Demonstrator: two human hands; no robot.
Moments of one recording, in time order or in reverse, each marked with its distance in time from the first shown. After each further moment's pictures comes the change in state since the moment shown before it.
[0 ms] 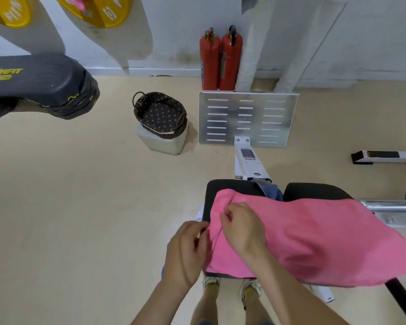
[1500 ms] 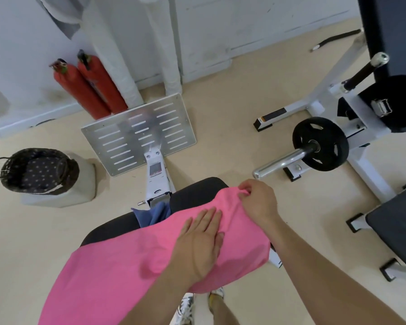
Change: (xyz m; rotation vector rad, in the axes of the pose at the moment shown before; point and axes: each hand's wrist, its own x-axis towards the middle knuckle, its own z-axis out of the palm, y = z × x) left_hand 0.047 0.189 0.240 0.566 -0.602 0.611; right_hand 0.010 0.323 -0.144 0.349 0.355 0.505
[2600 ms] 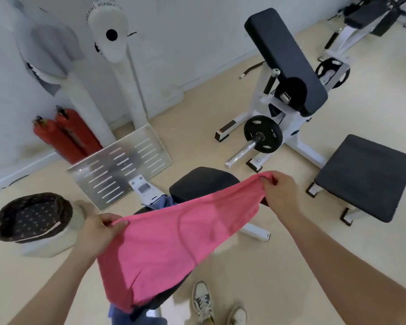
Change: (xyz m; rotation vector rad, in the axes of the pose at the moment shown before) left_hand -0.172 -0.145 -0.139 -0.515 0.273 -0.306; right_hand -0.233 -0.013 -0.068 0.438 0.497 0.162
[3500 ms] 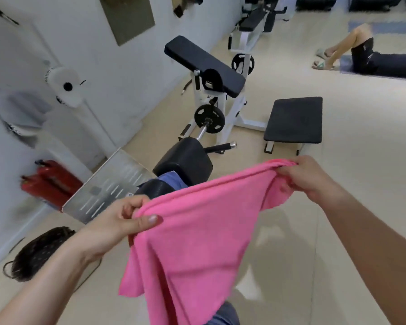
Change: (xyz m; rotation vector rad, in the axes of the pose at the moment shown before) left_hand -0.284 0.016 -0.099 -0.139 -0.919 0.457; right_hand -0.358 0.054 -0.160 0.351 0.067 0.241
